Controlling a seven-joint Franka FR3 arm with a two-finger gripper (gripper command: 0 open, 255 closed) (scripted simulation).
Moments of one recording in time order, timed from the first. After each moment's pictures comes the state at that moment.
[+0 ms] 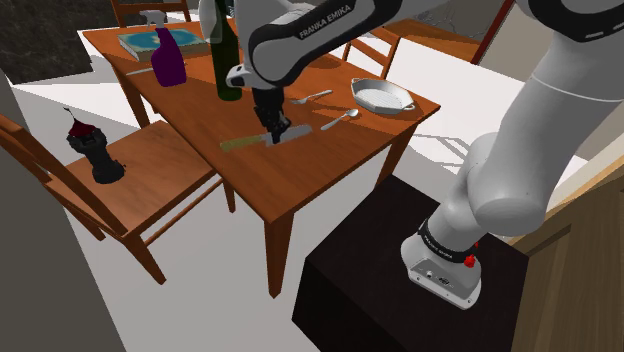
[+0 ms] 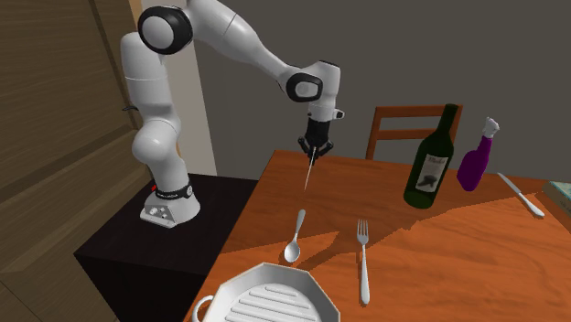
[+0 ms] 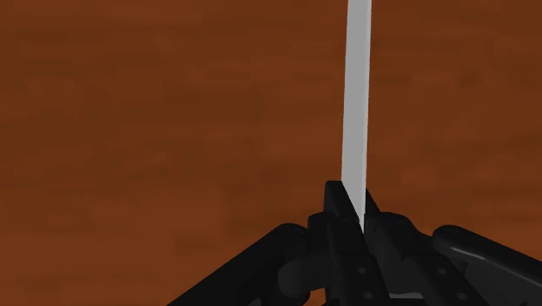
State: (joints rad) arm 0.32 0.07 -0.03 -2.13 -0.09 2.09 -1.17
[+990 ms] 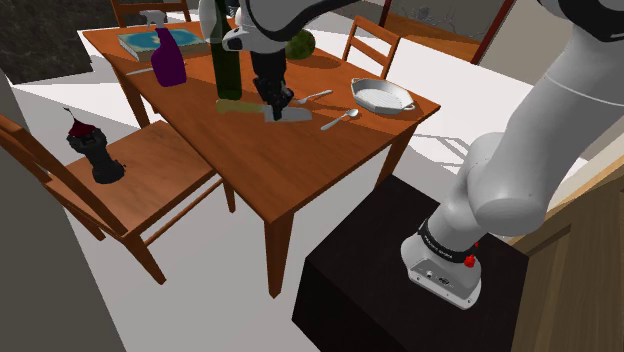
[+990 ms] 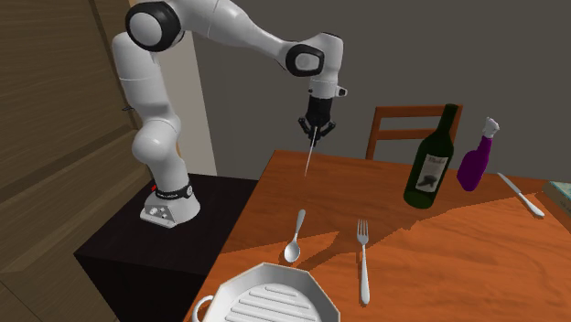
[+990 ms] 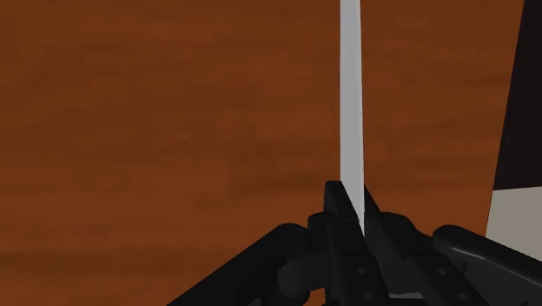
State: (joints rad) arm 0.32 -0.01 -0.02 -2.02 -0.08 1.90 -1.18
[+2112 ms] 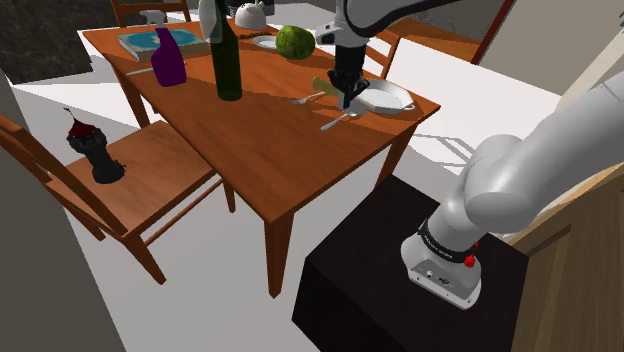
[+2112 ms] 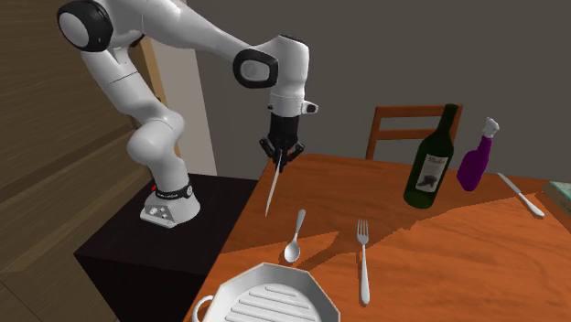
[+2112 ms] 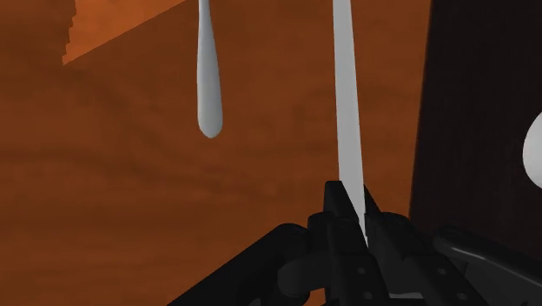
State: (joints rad) arm 0.16 -0.35 -0.22 -2.37 -0.20 1.93 -1.47
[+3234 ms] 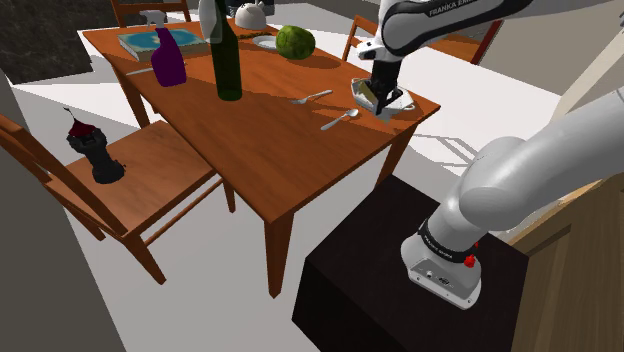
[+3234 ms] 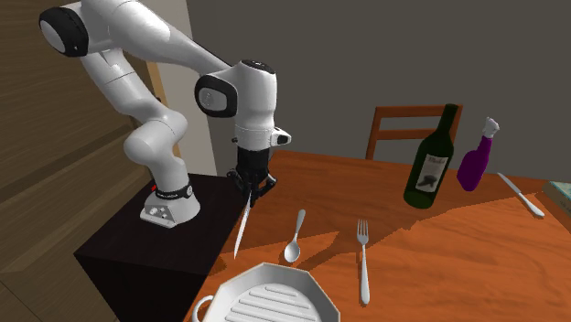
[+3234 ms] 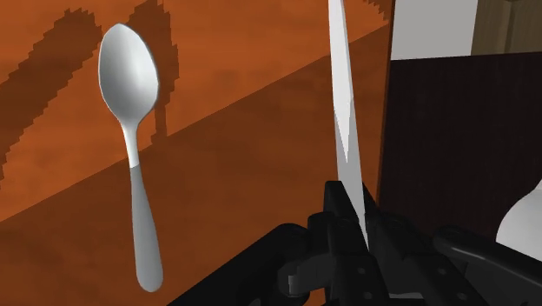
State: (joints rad) arm 0.03 -0.43 -0.39 -2.52 -0.33 2.04 -1.67
